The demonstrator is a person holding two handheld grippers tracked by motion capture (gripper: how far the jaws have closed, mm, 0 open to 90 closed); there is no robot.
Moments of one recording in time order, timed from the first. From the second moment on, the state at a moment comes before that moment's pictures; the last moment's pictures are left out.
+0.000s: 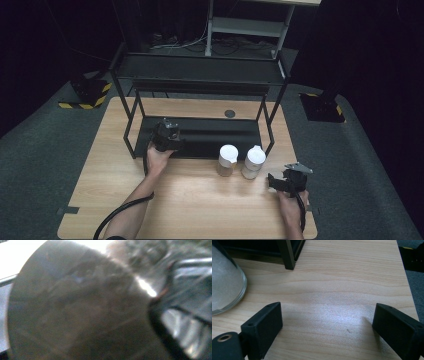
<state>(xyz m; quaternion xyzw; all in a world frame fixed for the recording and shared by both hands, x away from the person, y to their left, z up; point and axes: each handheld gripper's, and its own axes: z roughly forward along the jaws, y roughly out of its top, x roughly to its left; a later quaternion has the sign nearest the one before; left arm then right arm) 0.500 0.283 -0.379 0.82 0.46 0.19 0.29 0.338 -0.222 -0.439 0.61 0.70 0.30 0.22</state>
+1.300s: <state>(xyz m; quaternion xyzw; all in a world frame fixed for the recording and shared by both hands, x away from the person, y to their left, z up) 0.464 0.304 -0.357 0.81 0.45 0.20 0.32 0.338 -0.222 -0.439 0.62 0.70 0.30 0.22</state>
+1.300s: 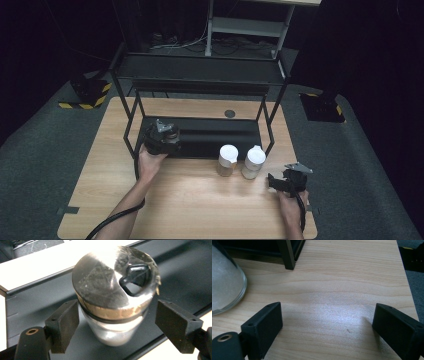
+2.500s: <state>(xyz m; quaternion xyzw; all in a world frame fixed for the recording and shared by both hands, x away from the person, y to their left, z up) 0.437 0.336 -0.358 0.82 0.45 0.15 0.33 0.338 -0.222 -0.439 0.61 0.70 0.30 0.22</state>
